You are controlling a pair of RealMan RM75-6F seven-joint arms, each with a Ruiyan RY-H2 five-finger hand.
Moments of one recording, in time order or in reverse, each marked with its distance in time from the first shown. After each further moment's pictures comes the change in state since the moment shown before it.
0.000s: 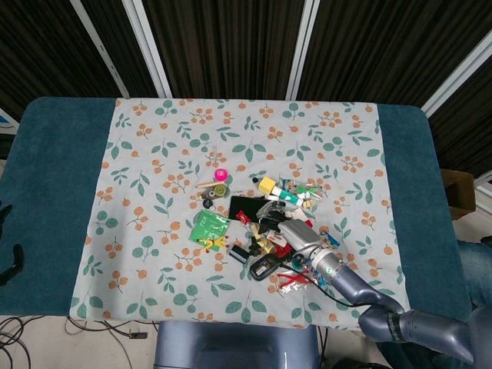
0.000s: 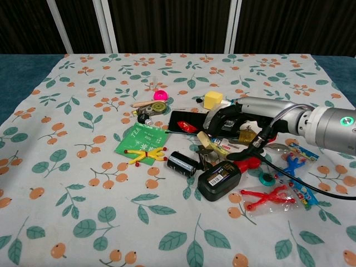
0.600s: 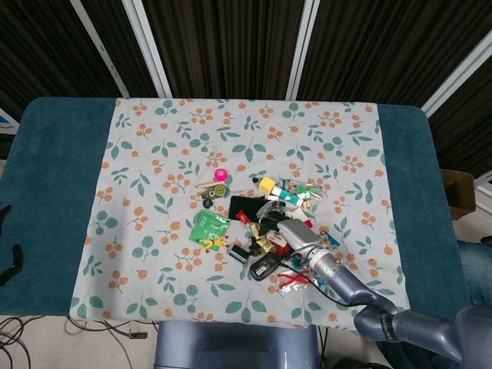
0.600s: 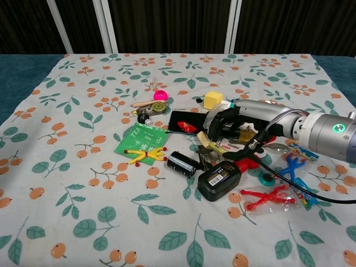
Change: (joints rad) left arm 0.002 0.000 0.000 0.000 -0.002 0.001 -0.001; right arm 0.003 -0.061 -0.018 0.080 -0.016 0.040 0.043
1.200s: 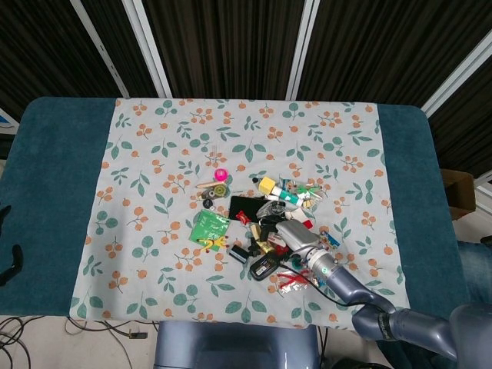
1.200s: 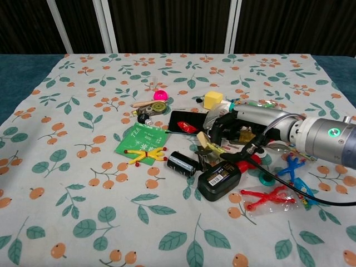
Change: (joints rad) left arm 0.001 0.001 0.000 0.000 -0.001 0.000 -0.002; right arm 0.011 -0.022 -0.013 0.032 0.003 -0.007 0.013
